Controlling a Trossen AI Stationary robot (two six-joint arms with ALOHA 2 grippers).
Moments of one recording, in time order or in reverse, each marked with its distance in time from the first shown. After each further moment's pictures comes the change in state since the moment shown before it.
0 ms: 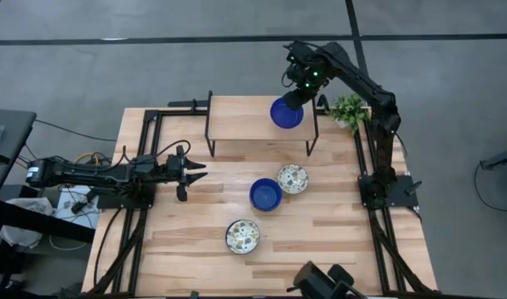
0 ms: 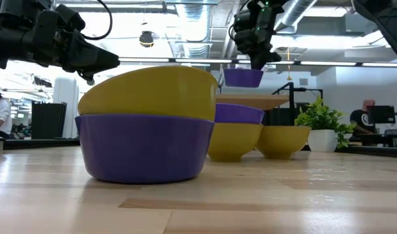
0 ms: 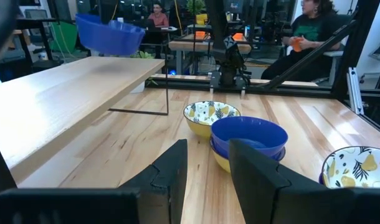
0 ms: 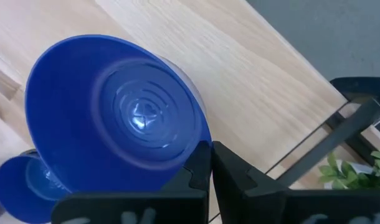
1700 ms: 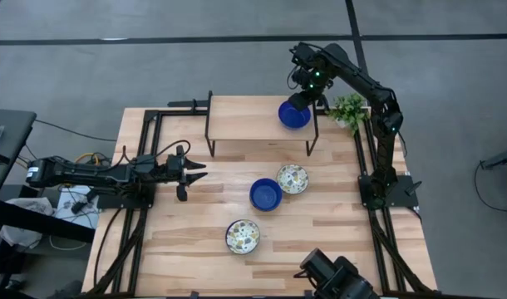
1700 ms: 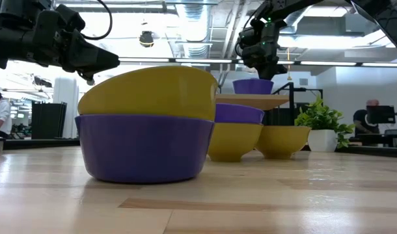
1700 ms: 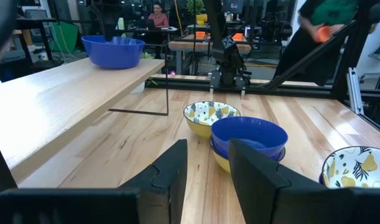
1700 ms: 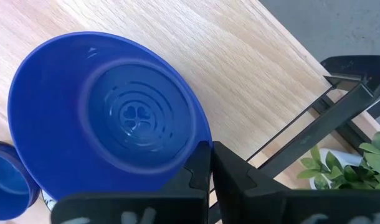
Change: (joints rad) left arm 0.000 0.000 0.000 0.001 0.000 0.000; right arm -0.085 -0.001 -0.138 0.039 -0.003 -0.083
